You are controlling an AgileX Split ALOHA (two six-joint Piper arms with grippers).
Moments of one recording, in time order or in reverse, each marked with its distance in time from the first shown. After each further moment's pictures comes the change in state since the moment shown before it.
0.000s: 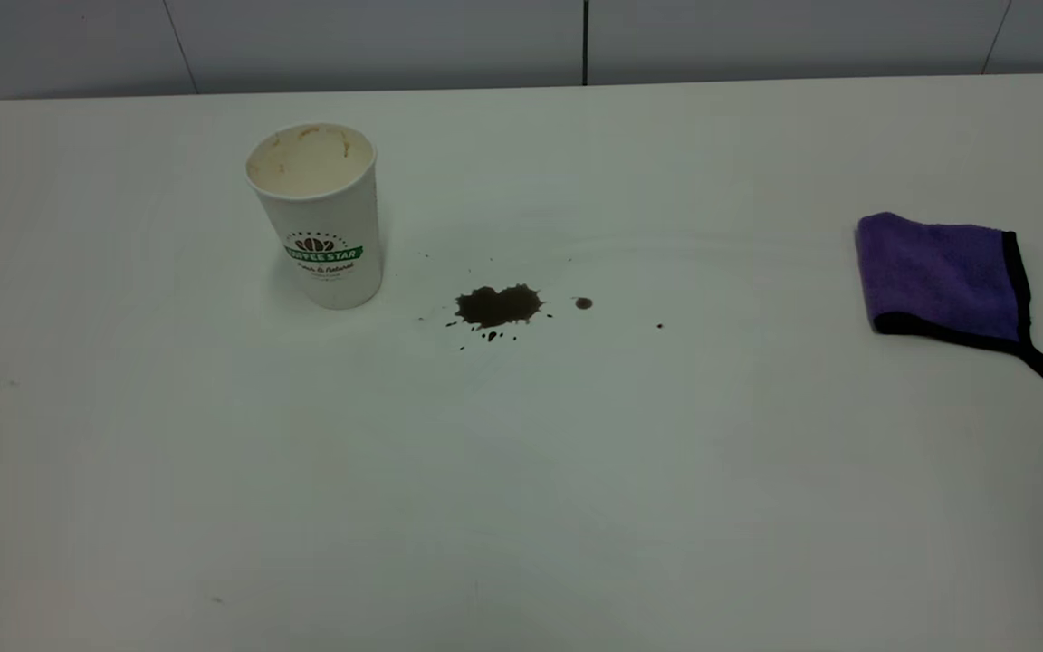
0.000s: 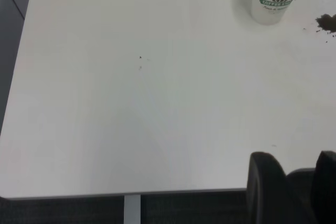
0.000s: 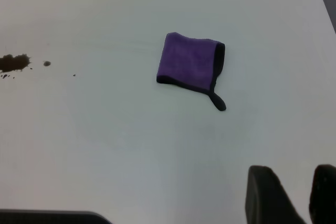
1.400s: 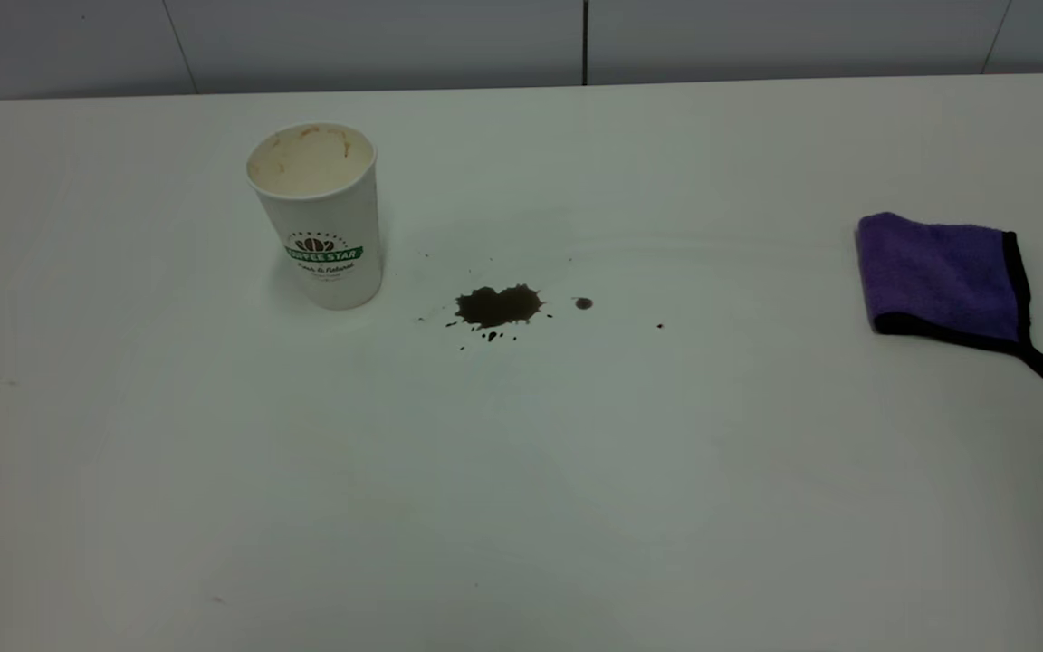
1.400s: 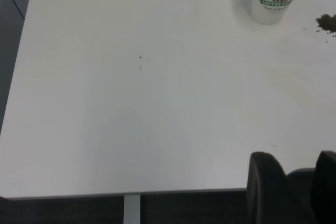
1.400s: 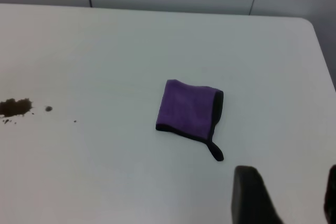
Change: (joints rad) left arm 0.000 0.000 0.000 0.000 0.000 -0.001; right arm 0.000 0.345 -0.116 0.008 -0.246 -0.026
